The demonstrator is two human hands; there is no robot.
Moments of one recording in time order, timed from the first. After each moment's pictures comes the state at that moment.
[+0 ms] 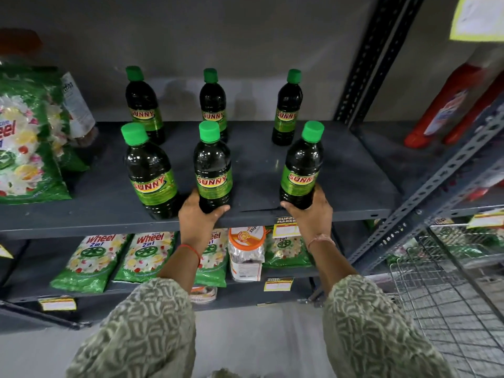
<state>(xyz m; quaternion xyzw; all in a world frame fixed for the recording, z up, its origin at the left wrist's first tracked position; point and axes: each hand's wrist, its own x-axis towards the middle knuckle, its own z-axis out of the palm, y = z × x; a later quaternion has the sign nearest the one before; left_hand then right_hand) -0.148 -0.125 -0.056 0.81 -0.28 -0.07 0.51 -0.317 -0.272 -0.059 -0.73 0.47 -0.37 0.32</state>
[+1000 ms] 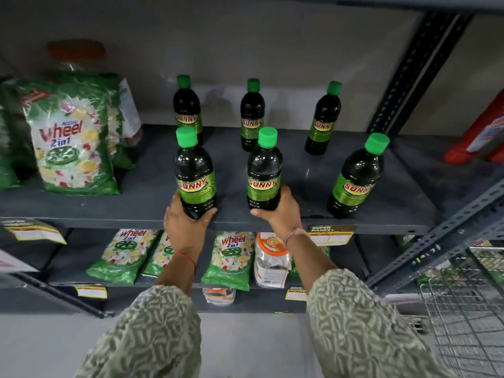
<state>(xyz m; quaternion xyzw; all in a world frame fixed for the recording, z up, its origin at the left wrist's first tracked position) -0.096 -0.054 -0.060 0.84 -0.16 0.02 0.52 -0.216 -0.211 -0.047 -0.77 0.36 -0.26 0.46</state>
